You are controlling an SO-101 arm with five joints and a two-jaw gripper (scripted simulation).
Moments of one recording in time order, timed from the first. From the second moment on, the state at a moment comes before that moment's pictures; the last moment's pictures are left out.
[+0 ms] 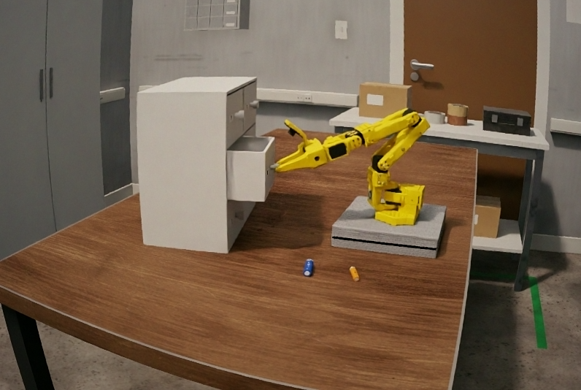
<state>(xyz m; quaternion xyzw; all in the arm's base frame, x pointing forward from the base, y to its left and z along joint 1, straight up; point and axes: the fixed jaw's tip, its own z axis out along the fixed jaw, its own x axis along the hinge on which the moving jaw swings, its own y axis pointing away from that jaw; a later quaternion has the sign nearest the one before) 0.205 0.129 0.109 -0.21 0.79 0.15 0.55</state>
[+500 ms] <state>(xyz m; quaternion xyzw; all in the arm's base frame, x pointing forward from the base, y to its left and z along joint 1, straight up) 0.205 0.131 0.111 -0.21 0.79 0.15 0.55</state>
